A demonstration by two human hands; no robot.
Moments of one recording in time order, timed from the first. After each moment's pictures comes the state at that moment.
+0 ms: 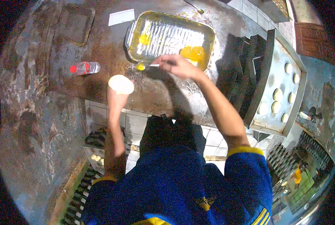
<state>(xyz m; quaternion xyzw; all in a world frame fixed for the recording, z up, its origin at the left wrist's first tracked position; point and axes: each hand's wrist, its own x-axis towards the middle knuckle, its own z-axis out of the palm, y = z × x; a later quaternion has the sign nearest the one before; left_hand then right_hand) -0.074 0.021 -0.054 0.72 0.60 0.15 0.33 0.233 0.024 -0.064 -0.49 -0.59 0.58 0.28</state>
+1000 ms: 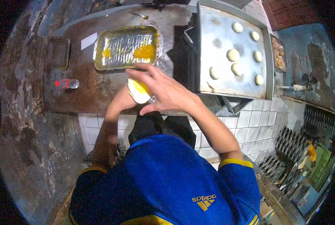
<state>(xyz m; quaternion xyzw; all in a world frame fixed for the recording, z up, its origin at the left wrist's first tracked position) 0.133 -0.113 0.050 0.73 0.23 0.08 0.64 0.316 -0.211 0.131 -0.53 -0.72 0.31 0.32</state>
